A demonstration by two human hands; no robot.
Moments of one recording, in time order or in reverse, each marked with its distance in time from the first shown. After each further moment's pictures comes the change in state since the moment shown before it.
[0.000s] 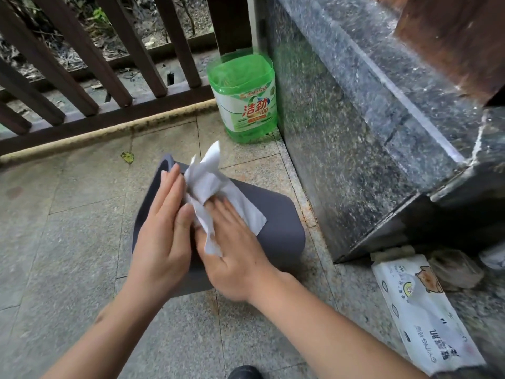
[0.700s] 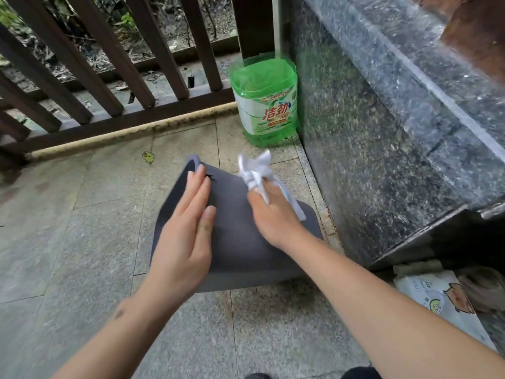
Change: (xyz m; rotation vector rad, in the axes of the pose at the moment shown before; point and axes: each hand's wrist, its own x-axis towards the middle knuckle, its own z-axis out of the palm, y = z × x) left_hand 0.002 0.004 -0.009 0.026 -0.039 0.007; right_hand 0.051 0.038 -0.030 0.011 0.050 0.376
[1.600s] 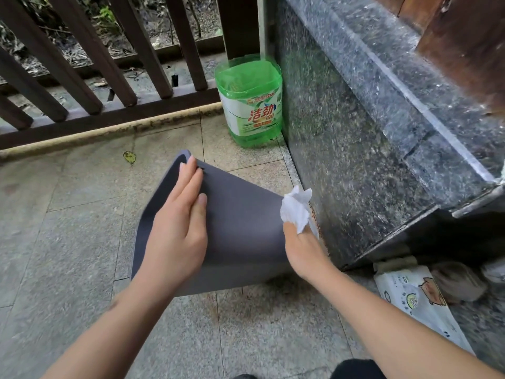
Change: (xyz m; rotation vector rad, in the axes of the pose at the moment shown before) left_hand 0.019 0.000 0.008 -0.028 0.042 -0.027; right_hand -0.056 0.071 -0.021 0.038 0.087 0.359
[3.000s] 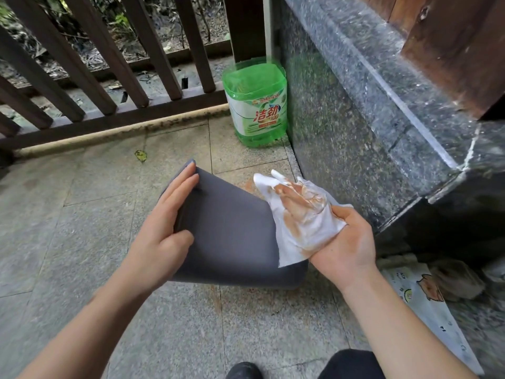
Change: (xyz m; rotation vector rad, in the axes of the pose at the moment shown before) left_hand -0.025 -0.002 -0.033 -0.213 -0.216 -0.021; right_hand -0.038 -0.029 -0.056 1.593 -0.213 0.224
